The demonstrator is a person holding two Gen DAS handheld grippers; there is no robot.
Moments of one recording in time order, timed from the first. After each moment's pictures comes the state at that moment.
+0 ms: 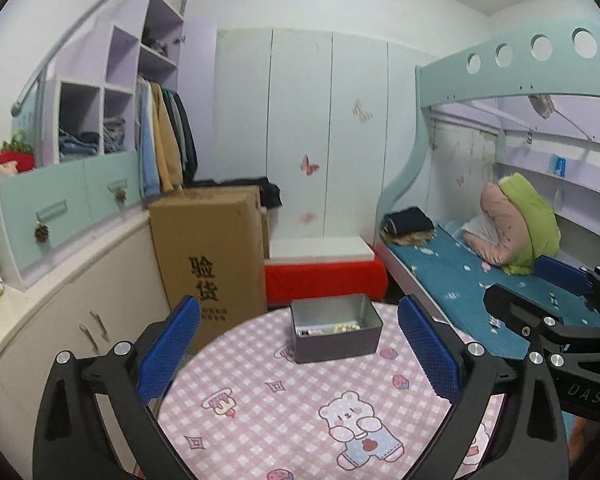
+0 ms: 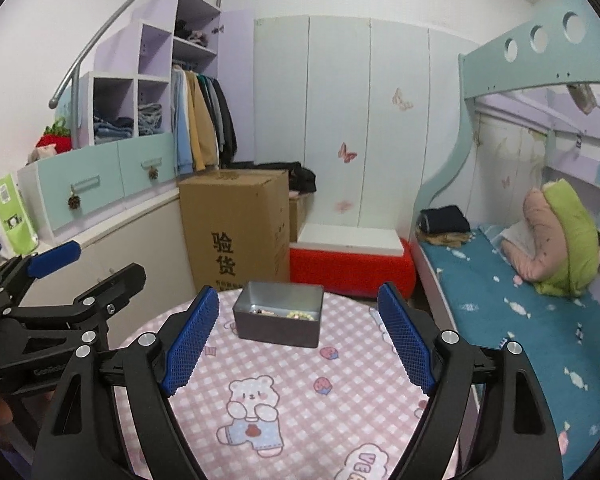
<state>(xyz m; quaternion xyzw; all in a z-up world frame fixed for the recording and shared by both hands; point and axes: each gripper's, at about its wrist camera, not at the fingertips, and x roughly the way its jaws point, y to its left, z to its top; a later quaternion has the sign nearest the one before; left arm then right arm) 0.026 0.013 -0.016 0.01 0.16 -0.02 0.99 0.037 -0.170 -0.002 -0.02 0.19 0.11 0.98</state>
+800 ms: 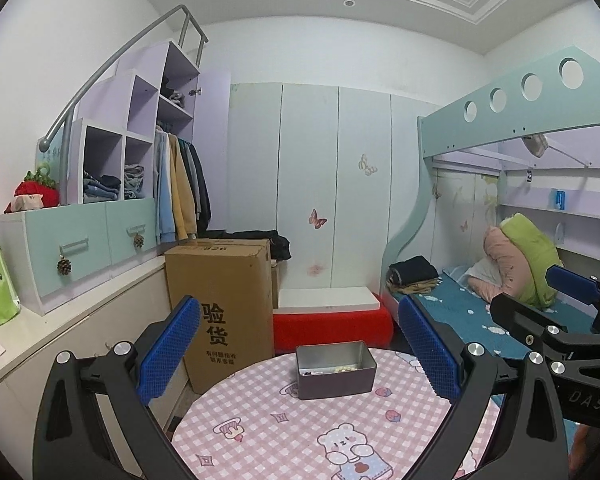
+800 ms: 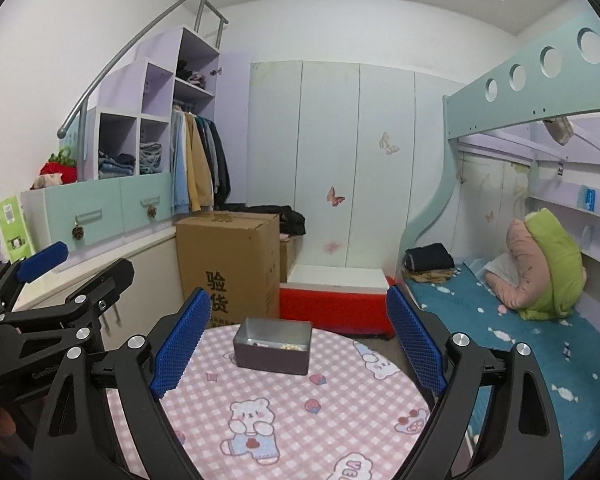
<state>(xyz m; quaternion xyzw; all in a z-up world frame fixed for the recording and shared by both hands) -0.031 0.006 0.019 0.01 0.07 0.00 1.00 -0.022 -0.177 0.034 -0.02 0.12 0.09 0.99</state>
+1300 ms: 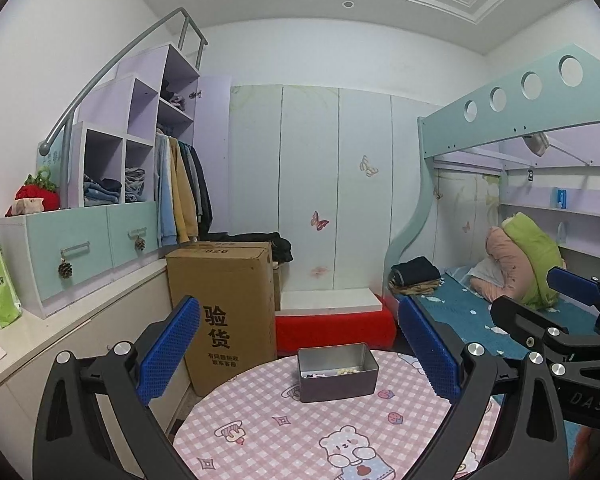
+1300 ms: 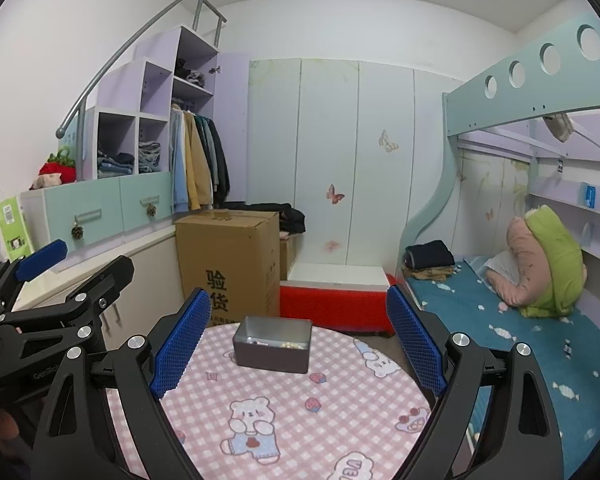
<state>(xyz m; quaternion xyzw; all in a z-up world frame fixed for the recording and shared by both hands) -0.028 0.003 0.018 0.01 0.07 0.00 1.00 -0.021 -0.180 0.032 -0.02 0.12 0.09 0.99</state>
